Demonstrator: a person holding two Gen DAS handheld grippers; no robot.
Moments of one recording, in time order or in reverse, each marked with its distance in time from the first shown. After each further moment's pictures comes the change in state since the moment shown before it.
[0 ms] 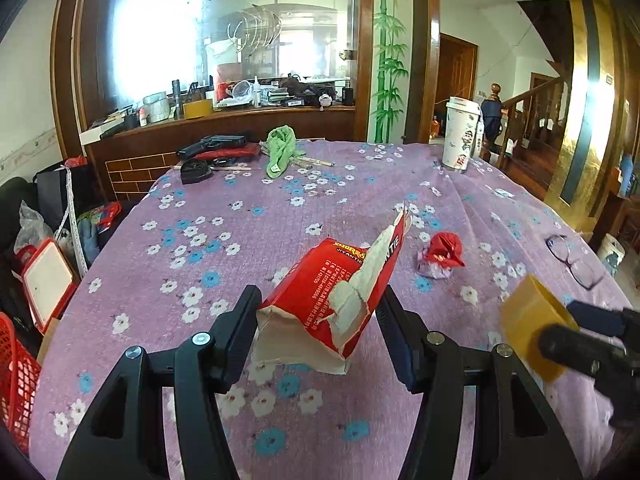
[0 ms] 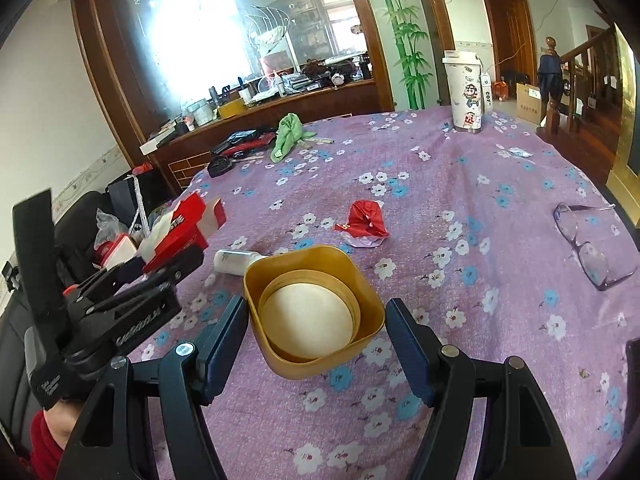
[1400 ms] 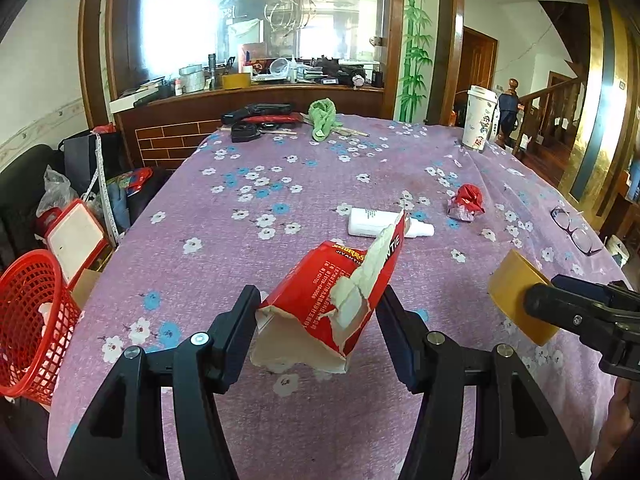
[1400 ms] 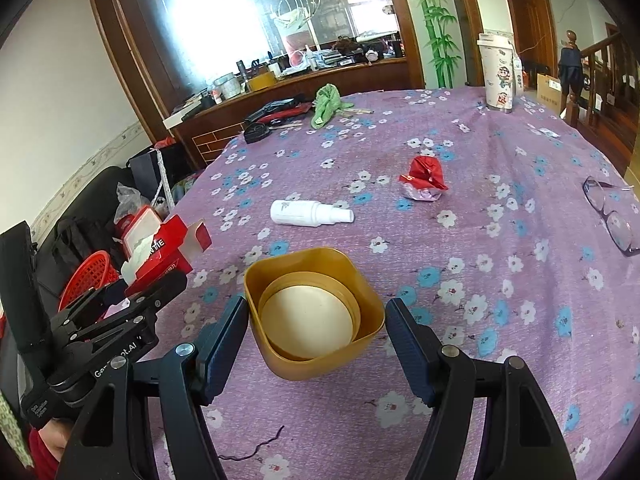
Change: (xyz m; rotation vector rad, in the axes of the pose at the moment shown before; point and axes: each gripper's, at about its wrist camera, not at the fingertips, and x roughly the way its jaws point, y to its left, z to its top) left arm -0.070 0.058 -0.051 -0.064 0.061 0.041; right arm 0.002 0.056 -0.035 -0.041 0.070 0.064
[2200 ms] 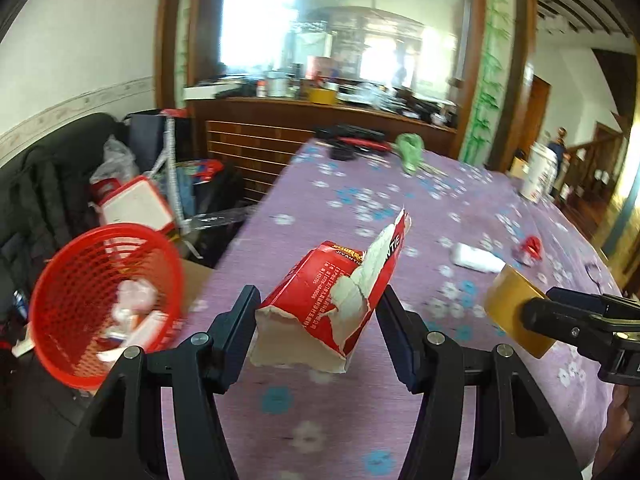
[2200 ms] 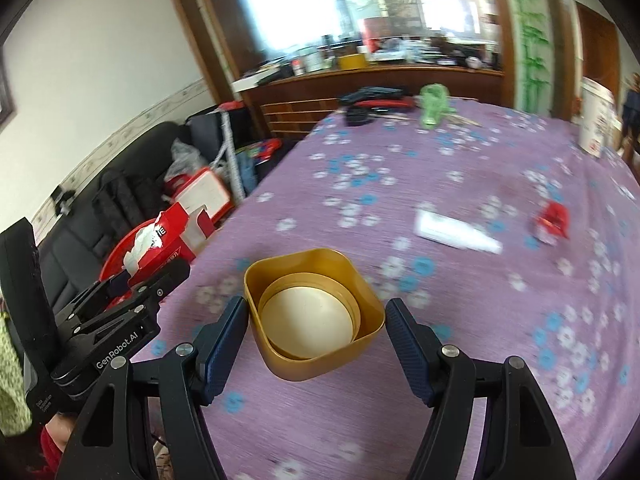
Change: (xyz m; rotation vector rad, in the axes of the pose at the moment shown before) left arm -0.058 0.128 -0.008 -0.187 -0.068 0.141; right arm 0.037 0.146 0.022 -0.204 0.088 0.164
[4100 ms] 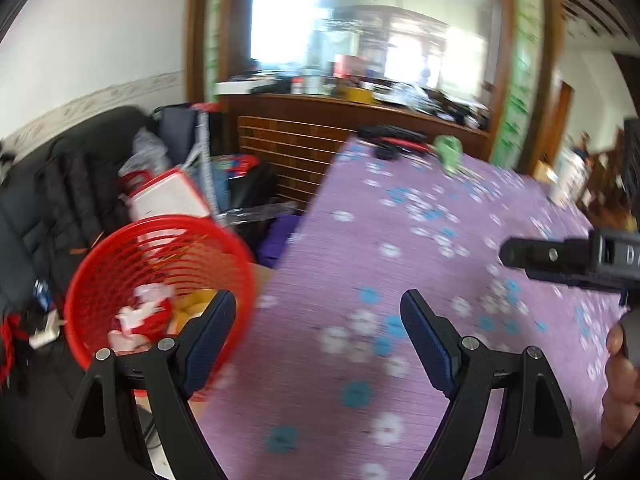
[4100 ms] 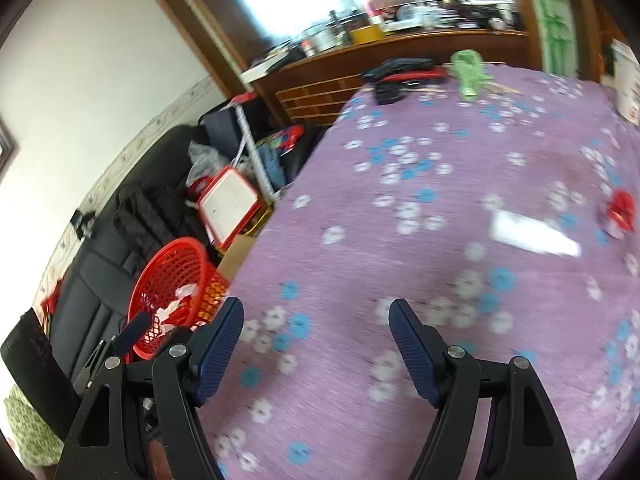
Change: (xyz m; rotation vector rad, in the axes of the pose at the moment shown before) left arm -0.003 0.025 -0.002 0.014 0.017 0.058; right arm 0.038 -0.017 0.024 0.174 0.047 0.091
